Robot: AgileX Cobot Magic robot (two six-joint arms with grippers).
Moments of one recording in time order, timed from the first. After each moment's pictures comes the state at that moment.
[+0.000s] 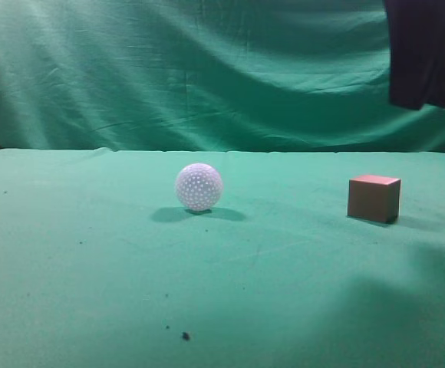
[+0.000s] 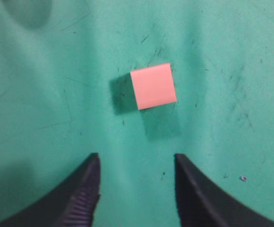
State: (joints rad) left arm 0.13 -0.02 0.02 0.15 0.37 -0.27; right arm 0.51 1.53 -1.01 0.03 0.92 -0.16
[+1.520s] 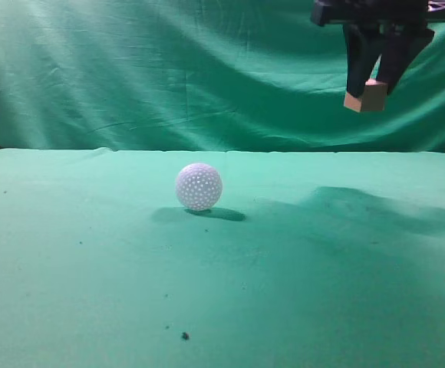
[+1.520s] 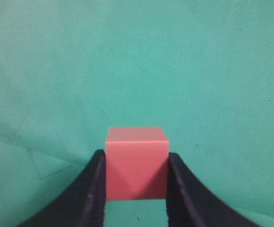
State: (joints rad) left arm 0.13 -0.02 0.02 0.15 0.37 -0.27; right arm 0.34 1.85 -1.40 -0.15 0.75 0.11
